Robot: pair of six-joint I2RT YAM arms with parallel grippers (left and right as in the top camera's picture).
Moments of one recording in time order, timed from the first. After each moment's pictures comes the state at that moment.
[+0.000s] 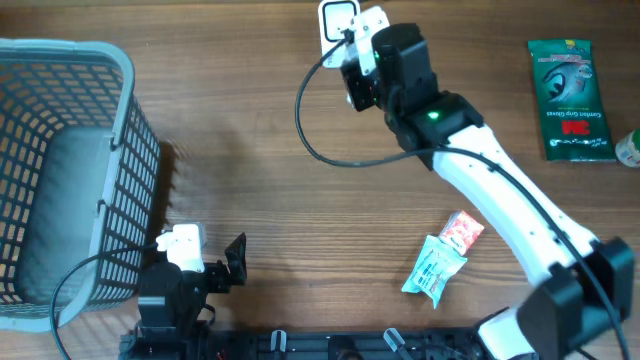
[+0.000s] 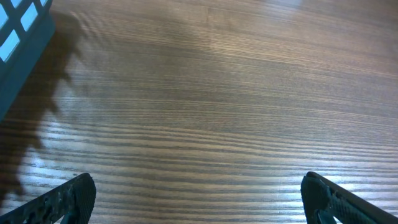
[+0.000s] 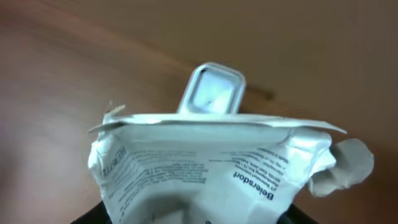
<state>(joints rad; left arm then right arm) -0.03 0.01 0.20 -0.78 0.14 -0.18 0.50 1.68 1.40 -0.28 0.19 -0.11</state>
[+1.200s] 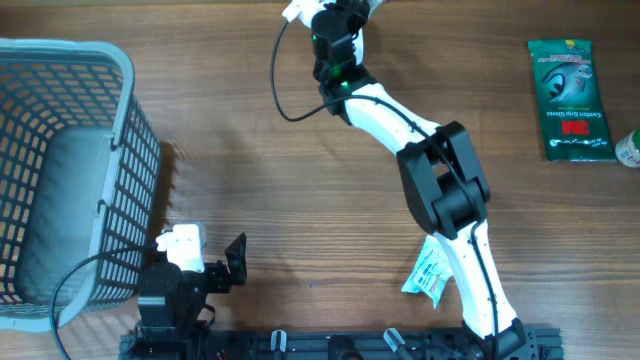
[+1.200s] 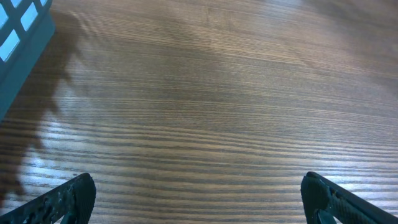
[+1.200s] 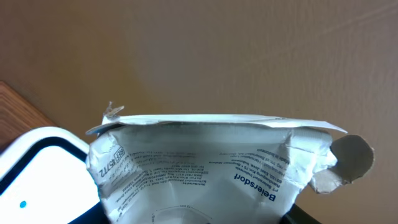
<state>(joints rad) -0.03 0.01 0.20 -0.78 0.14 -0.18 0.53 2.46 1.89 0.46 0.70 -1.04</state>
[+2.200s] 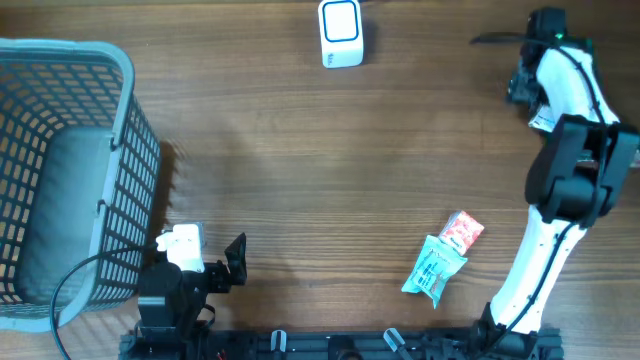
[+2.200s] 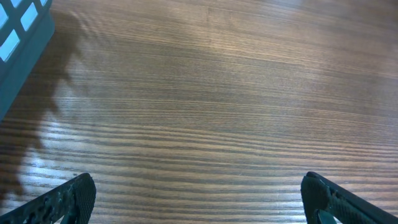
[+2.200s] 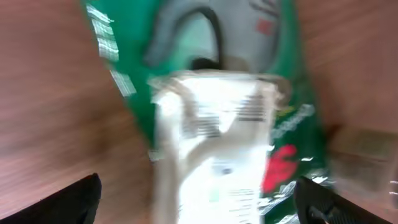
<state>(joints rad) -0.03 0.01 0.20 -0.78 0.14 -0.18 -0.20 2.35 1.94 -0.91 0.49 0.07</state>
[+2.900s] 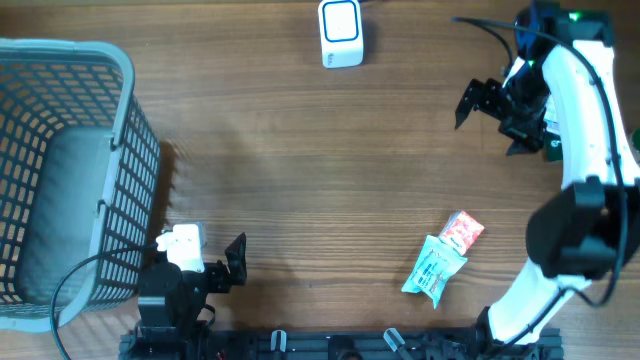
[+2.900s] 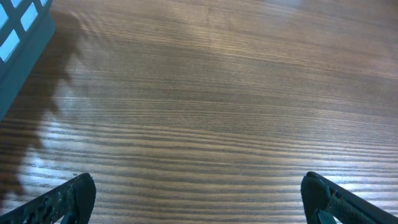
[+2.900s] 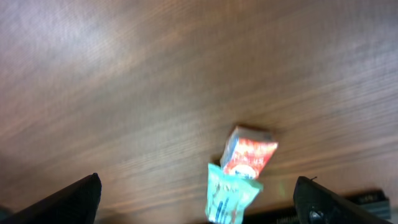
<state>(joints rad) -0.03 0.01 0.20 -0.78 0.14 -0.18 -0.06 1.95 1.88 -1.60 -0.13 0.42</state>
